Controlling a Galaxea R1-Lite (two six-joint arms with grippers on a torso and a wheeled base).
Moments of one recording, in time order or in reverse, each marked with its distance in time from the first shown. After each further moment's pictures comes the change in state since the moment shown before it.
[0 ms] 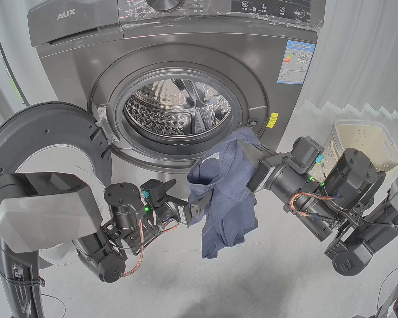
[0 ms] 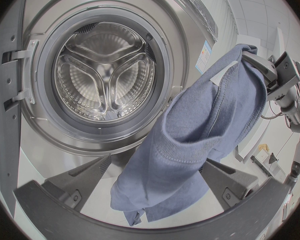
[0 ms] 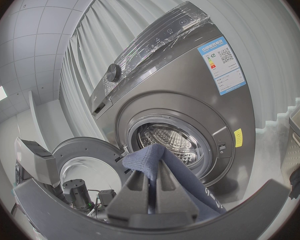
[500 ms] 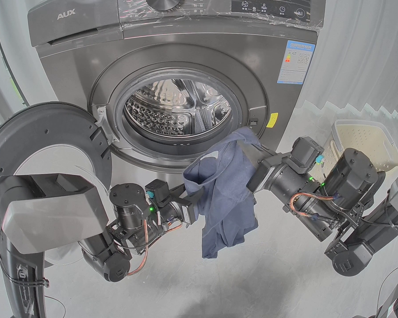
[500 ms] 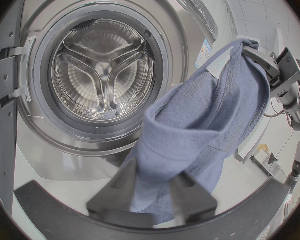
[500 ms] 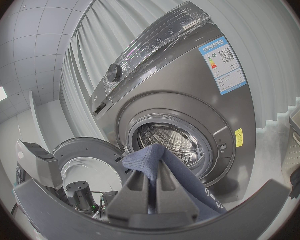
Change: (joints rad) left arm -0.008 0.031 -0.038 0.000 -0.001 -0.001; right arm 0.002 0.000 0.000 0.000 0.000 0.001
